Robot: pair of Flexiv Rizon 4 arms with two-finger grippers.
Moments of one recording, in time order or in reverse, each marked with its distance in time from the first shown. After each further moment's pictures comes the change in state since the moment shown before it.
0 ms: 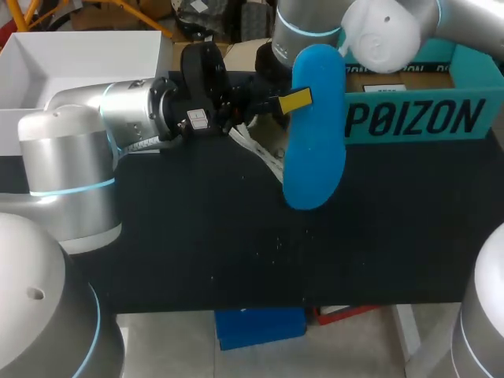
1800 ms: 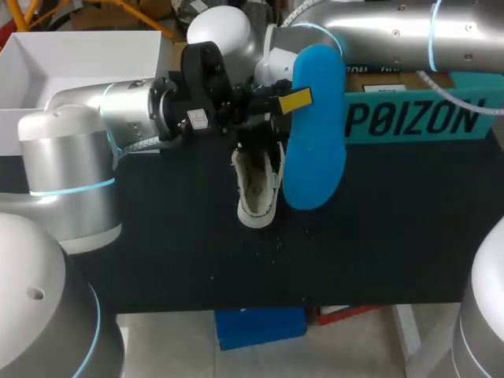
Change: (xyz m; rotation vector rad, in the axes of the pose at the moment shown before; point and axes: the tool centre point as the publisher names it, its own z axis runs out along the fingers) left arm 0.000 0.000 0.000 0.000 0.000 0.000; right arm 0.022 -0.009 0.128 0.135 -0.297 0.617
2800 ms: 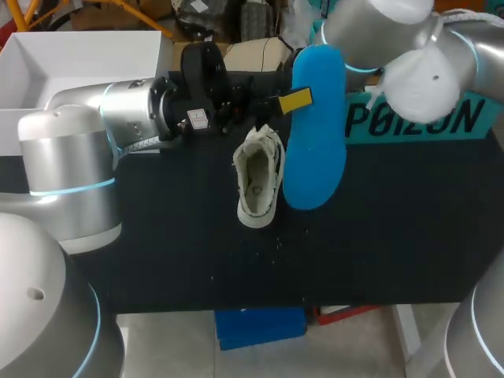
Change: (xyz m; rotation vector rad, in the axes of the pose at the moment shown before) left arm 0.000 0.000 0.000 0.000 0.000 0.000; right arm -0.046 -0.009 -0.132 -0.180 0.598 -0.026
